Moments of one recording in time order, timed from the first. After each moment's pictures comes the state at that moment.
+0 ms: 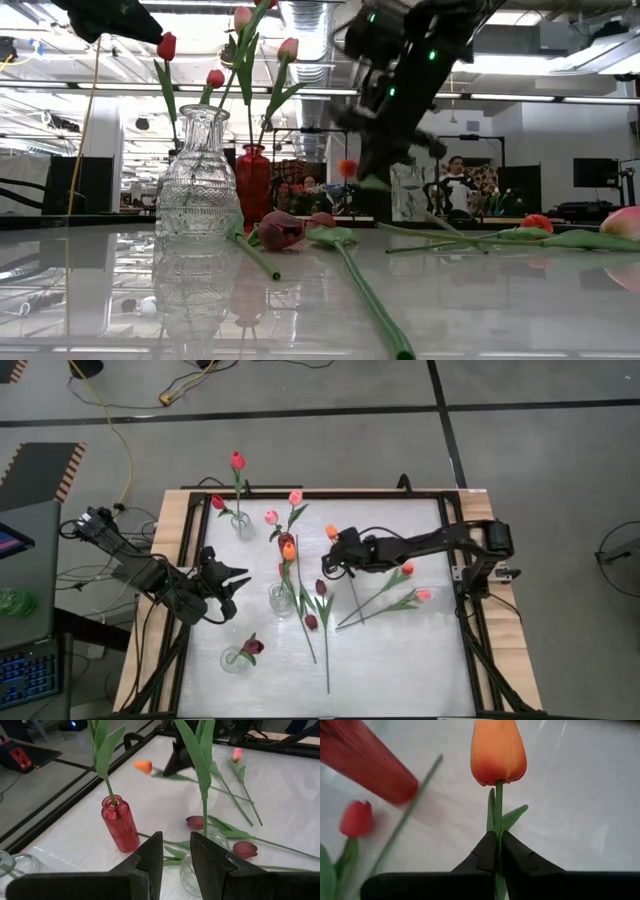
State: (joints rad) left arm -0.63 0.89 0.81 -0.78 -0.93 -0.72; right arm -0.06 1.76 1.14 -0.34 0.54 0.90
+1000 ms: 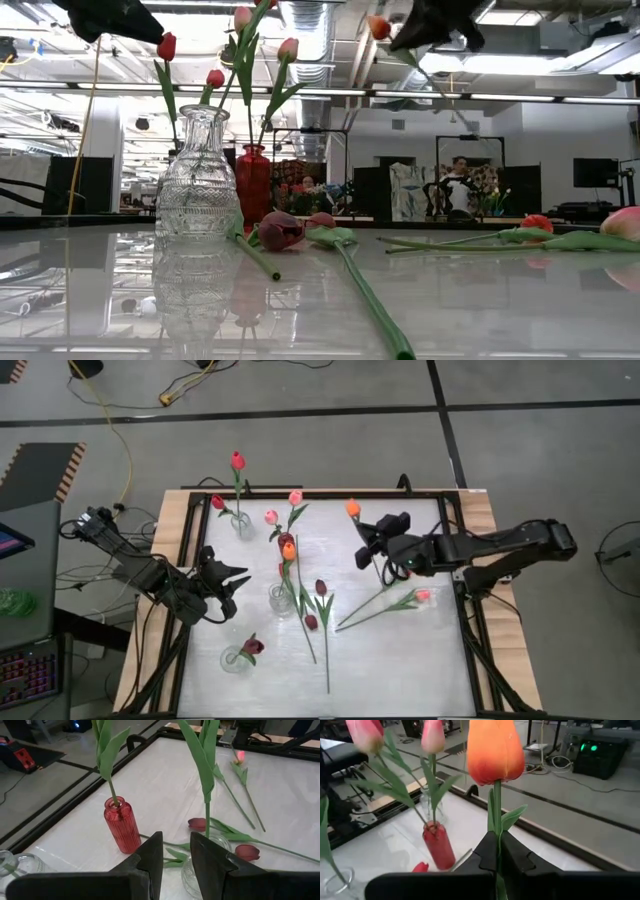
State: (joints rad) left arm -0.63 0.89 0.81 -0.77 -0.95 -0.73; right arm 0.11 1.24 1.02 -0.22 0.84 0.46
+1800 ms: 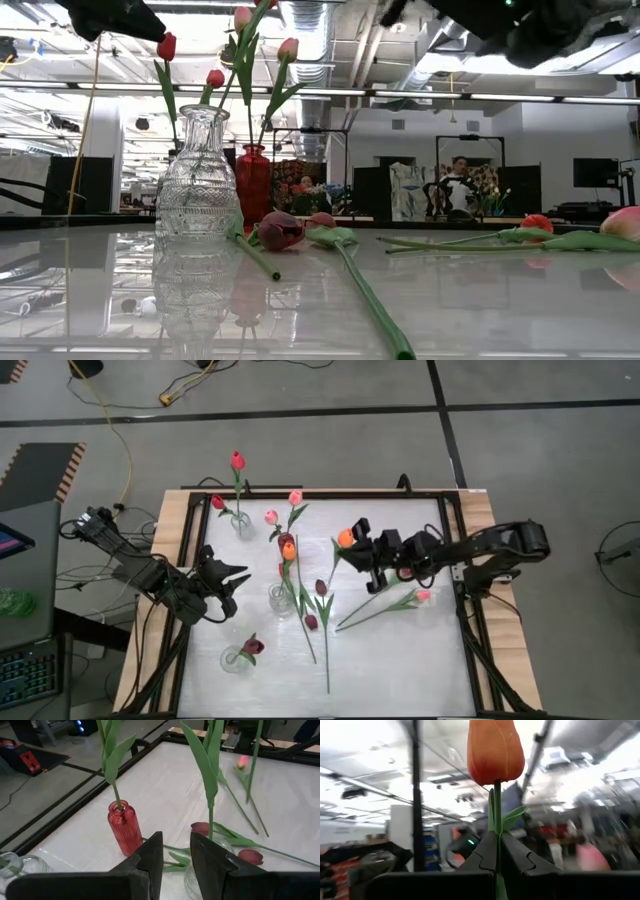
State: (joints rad) left arm -0.63 0.89 0.81 -0.77 -0.98 -0.73; right arm -0.02 1.50 0.70 1.41 -0.14 0.19
